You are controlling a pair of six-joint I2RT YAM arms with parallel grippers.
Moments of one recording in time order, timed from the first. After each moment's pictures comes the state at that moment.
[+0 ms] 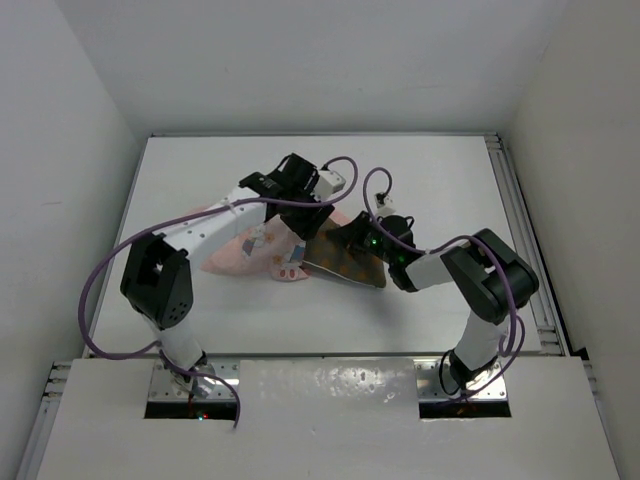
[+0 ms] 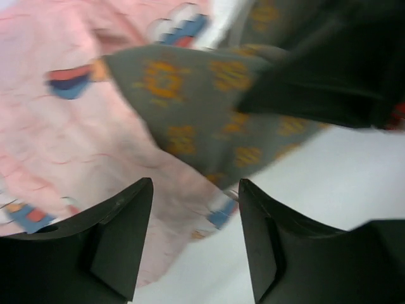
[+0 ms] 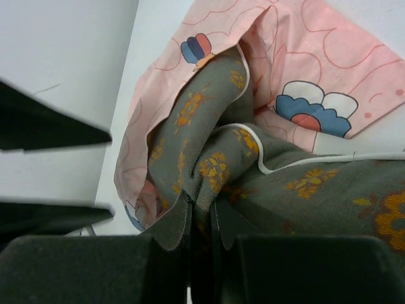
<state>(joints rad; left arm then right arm) -0.60 1.73 1.46 -0.74 0.13 0.28 0.53 1.78 0.56 0.97 -0.22 0.89</state>
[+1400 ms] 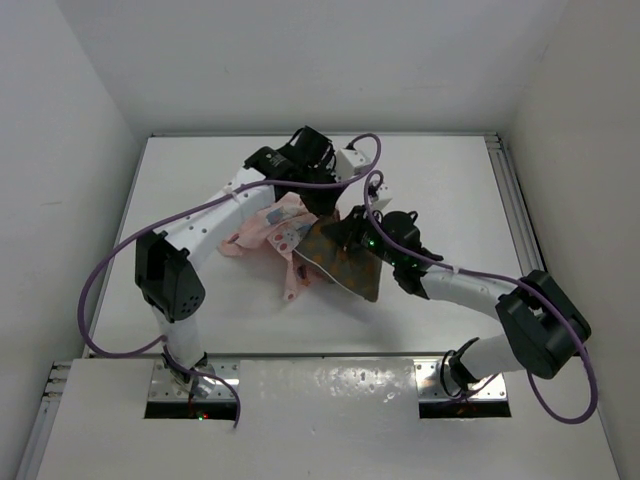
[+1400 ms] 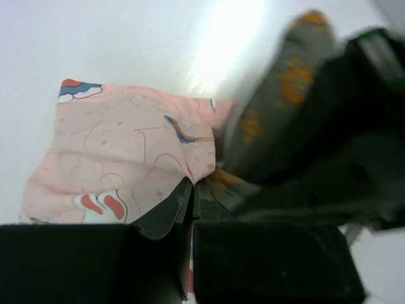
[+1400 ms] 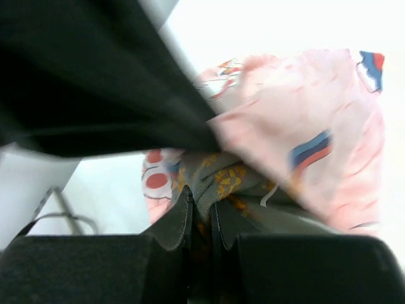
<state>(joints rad) -0.66 1.81 1.79 -0.89 0.23 0.35 0.65 1.41 0.60 0.65 -0.16 0.59</state>
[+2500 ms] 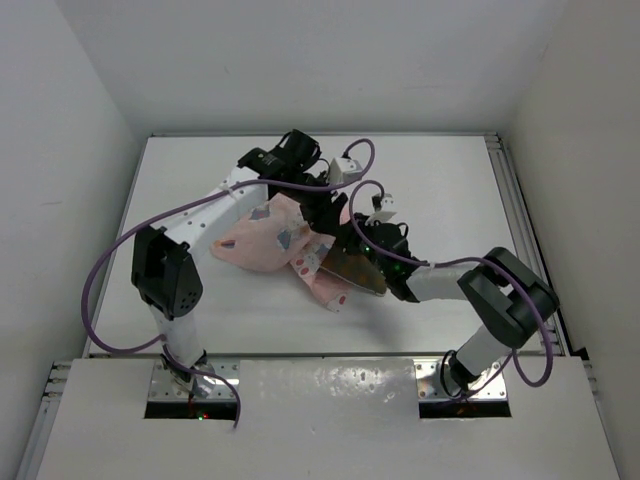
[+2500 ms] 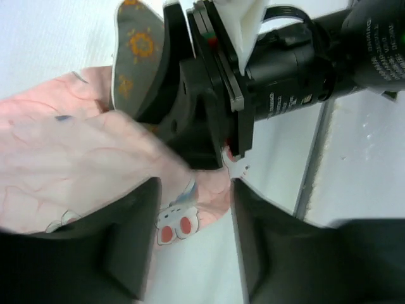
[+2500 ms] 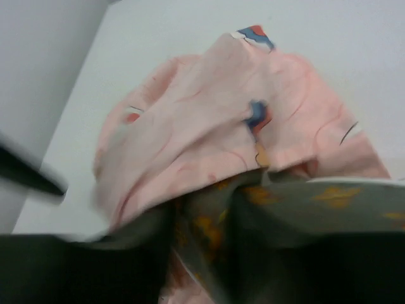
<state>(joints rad) -0.58 1.81 1.73 -0.92 0.65 0.47 0.66 1.60 0.53 0.87 0.13 0.65</state>
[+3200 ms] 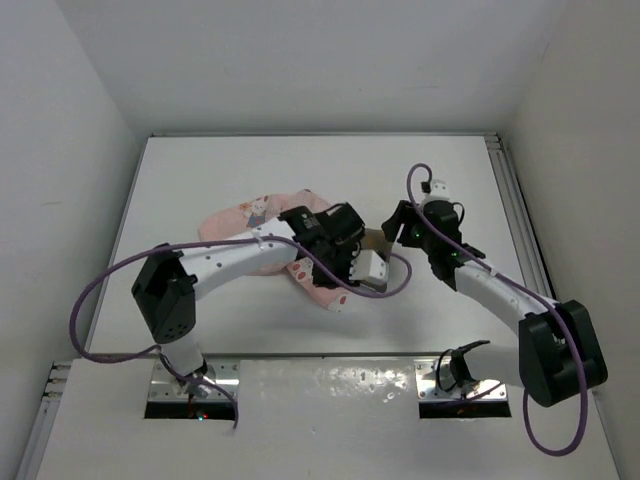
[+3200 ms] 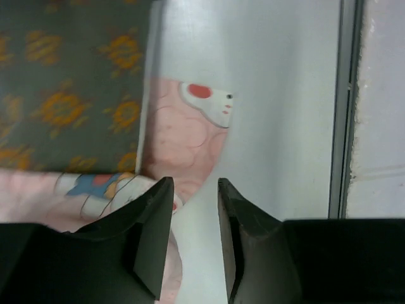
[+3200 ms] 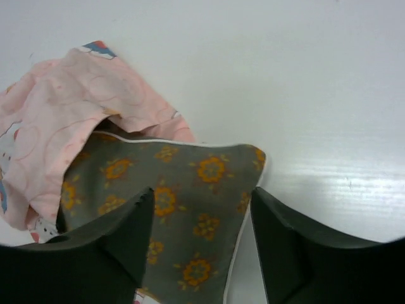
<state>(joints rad) -0.92 1.71 1.47 -0.97 0.24 0.80 0.33 1.25 0.58 0.18 0.02 0.43</state>
